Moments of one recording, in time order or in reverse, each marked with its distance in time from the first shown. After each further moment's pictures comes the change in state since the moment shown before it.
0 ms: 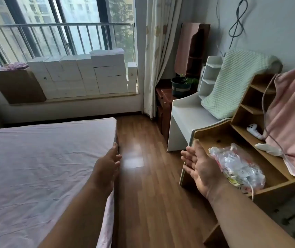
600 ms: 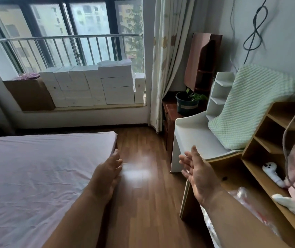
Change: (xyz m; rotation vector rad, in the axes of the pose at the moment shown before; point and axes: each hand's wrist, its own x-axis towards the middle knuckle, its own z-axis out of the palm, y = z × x) left_hand 0.136 0.037 0.163 -0.027 0.081 0.004; right_hand 0.221 -0.091 -0.053 -0.079 -0.161 -0.053
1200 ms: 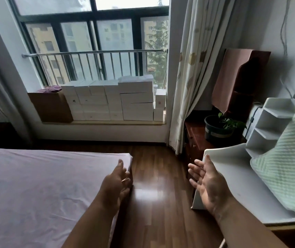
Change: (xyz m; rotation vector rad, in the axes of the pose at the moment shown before) left_hand 0.224 0.089 -0.011 -0.076 0.076 0.003; right_hand 0.250 -0.031 0.115 0.095 -0.041 0.039
